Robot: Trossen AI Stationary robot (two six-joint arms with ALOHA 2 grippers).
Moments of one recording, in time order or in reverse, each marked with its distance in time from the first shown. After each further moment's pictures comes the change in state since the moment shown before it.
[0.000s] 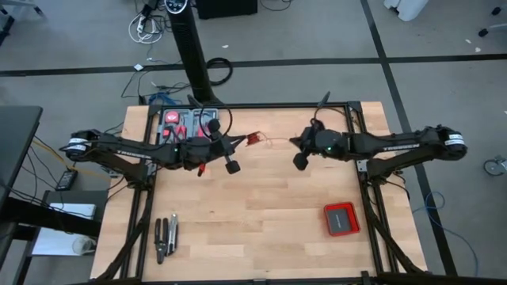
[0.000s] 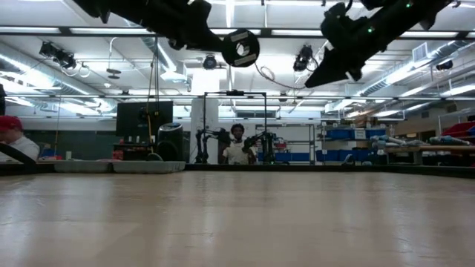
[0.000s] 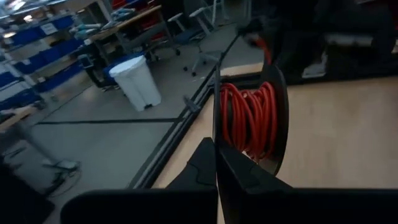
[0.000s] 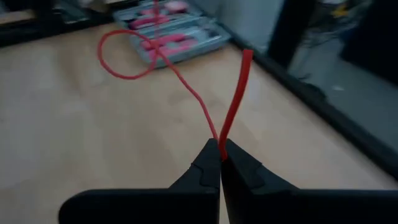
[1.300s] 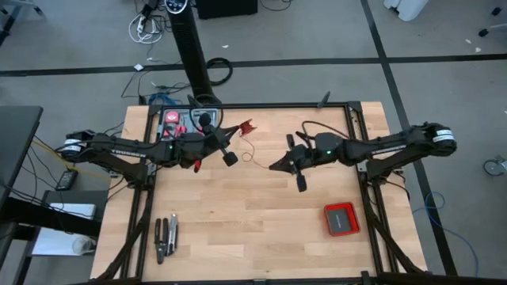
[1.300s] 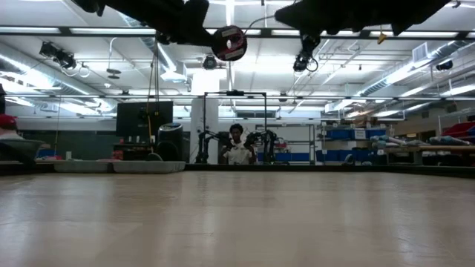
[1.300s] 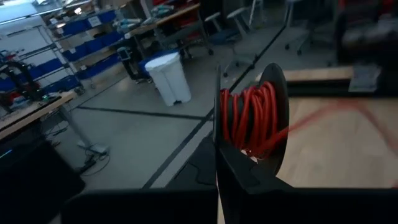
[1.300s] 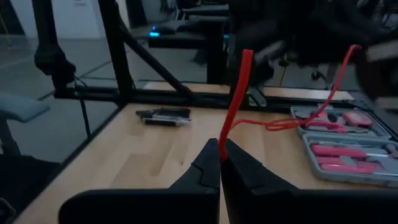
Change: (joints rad) left arm 0.016 -0.060 0.000 -0.008 -0.108 -0.041; right arm 0.066 0.170 0.000 0.554 -0.603 -0.242
